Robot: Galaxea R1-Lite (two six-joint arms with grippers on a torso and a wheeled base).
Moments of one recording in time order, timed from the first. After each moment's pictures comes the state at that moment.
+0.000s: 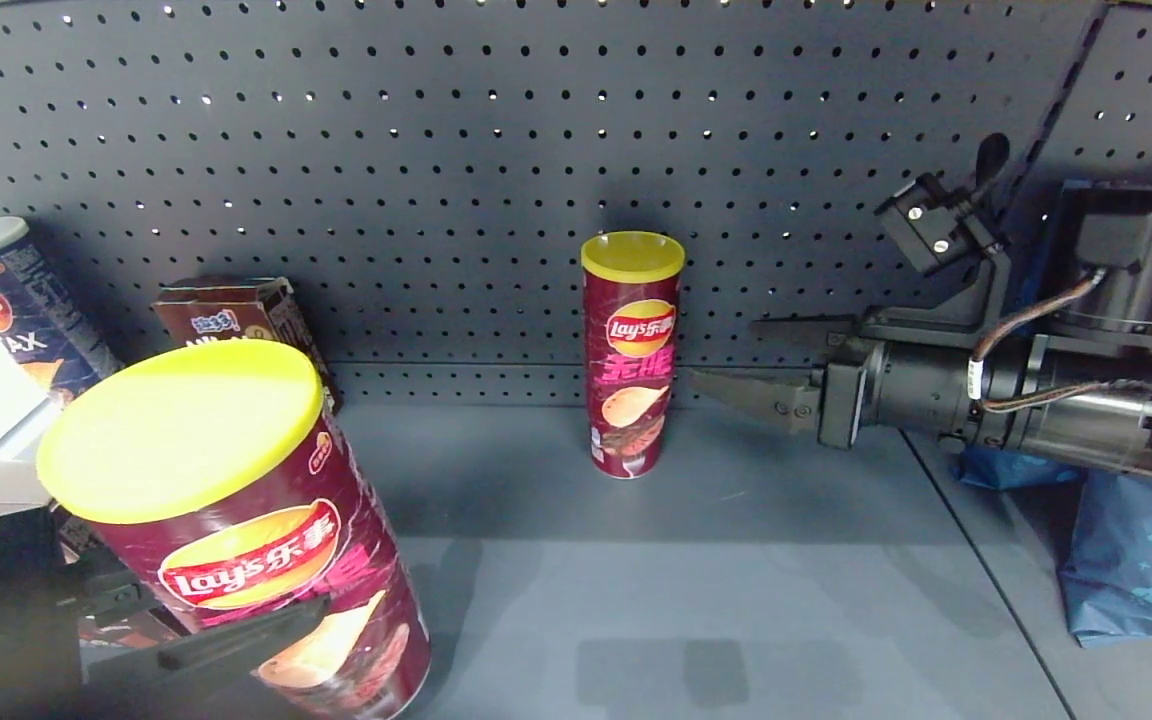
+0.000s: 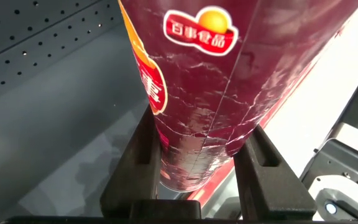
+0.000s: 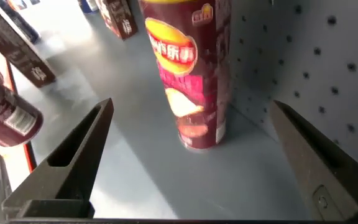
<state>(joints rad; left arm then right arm) -0.53 0.97 -0.60 -0.12 -0.27 0.13 0.56 1.58 -0.98 -0.51 0.37 -0.04</state>
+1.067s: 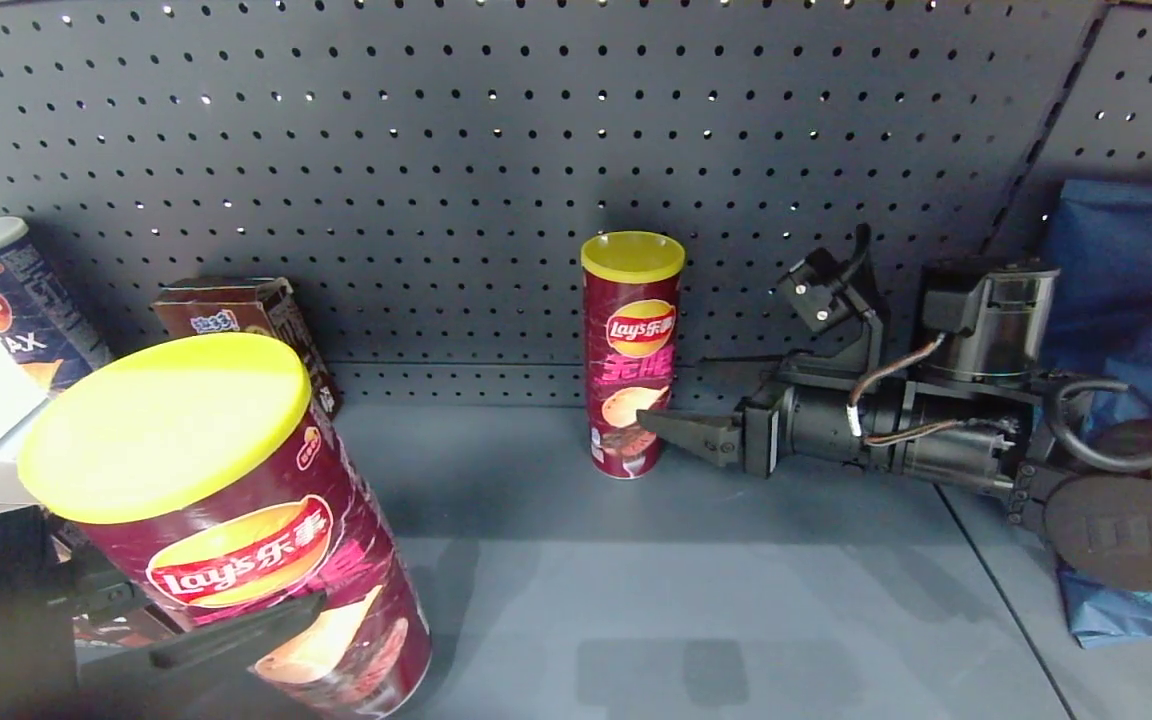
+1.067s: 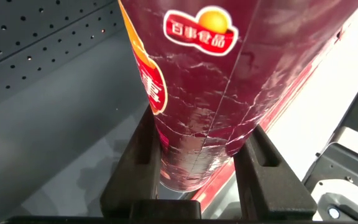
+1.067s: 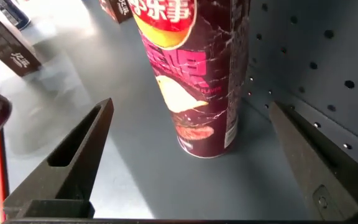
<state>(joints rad) -0.53 0.96 -0.58 -0.15 -0.27 0.13 0.57 1.75 -0.97 -0.65 0.40 -0.04</state>
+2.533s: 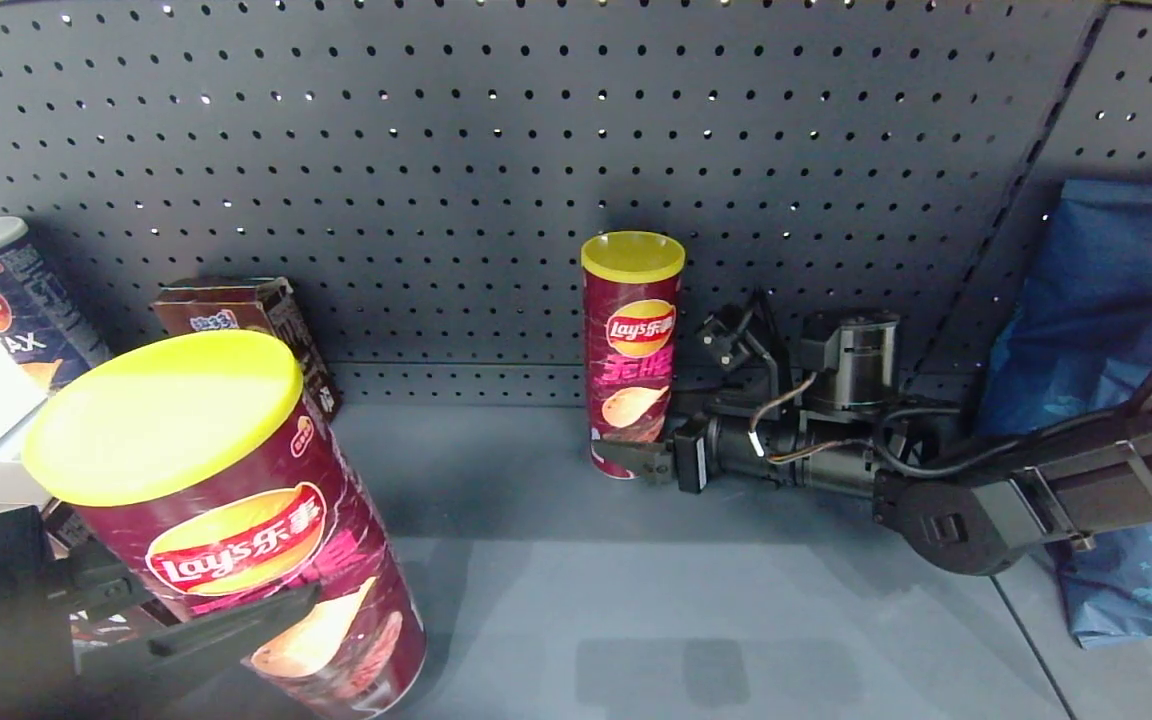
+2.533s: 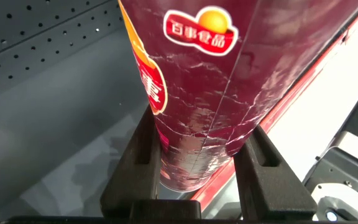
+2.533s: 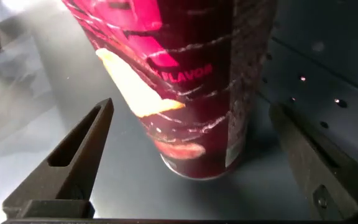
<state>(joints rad) -0.51 0.96 -0.58 -0.15 -0.27 0.10 0.58 1.97 -1.09 -0.70 0.40 -0.04</state>
